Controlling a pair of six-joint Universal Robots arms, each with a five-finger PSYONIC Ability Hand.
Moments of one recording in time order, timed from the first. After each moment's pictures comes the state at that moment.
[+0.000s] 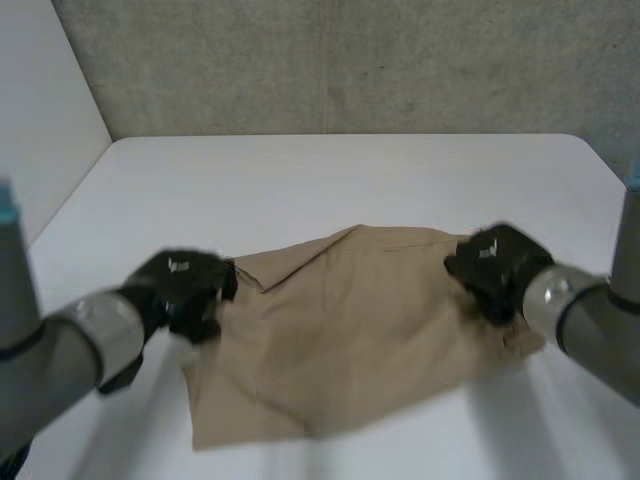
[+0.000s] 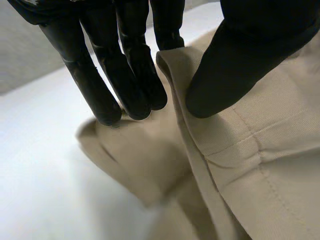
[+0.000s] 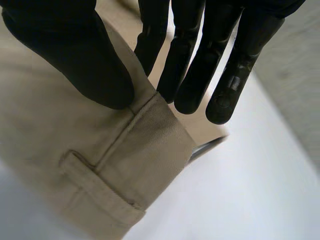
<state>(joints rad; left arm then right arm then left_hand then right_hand) 4.34 -1.69 -1.74 2.93 -1.36 3.38 1.94 -1.32 1.59 0.26 1.43 2.42 1.13 1.20 1.19 1.19 0.97 0.98 1.18 1.18 1.19 0.99</state>
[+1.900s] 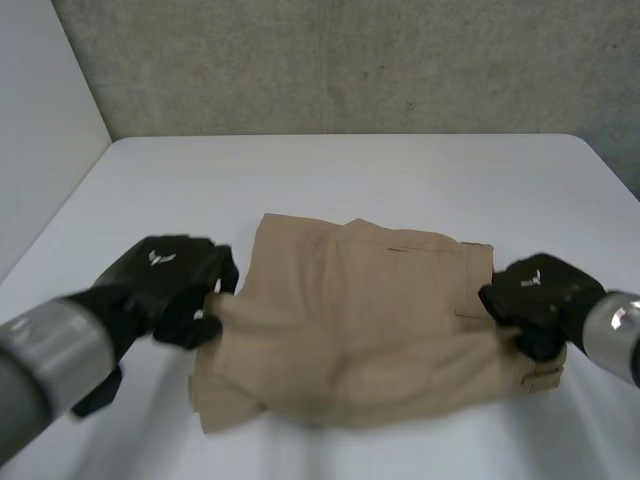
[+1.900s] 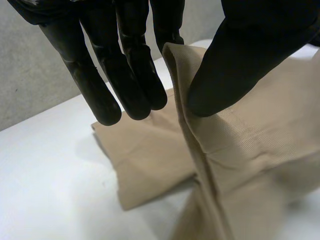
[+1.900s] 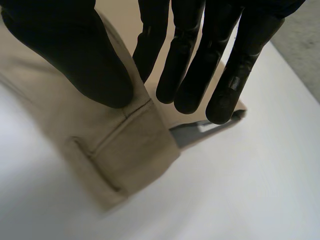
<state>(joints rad) 4.30 -1.52 -1.74 2.87 -1.36 3.31 1.75 -1.44 1.72 0.36 1.28 2.36 1.13 1.20 1.19 1.20 0.97 0.98 1.18 1.19 1.19 0.99</state>
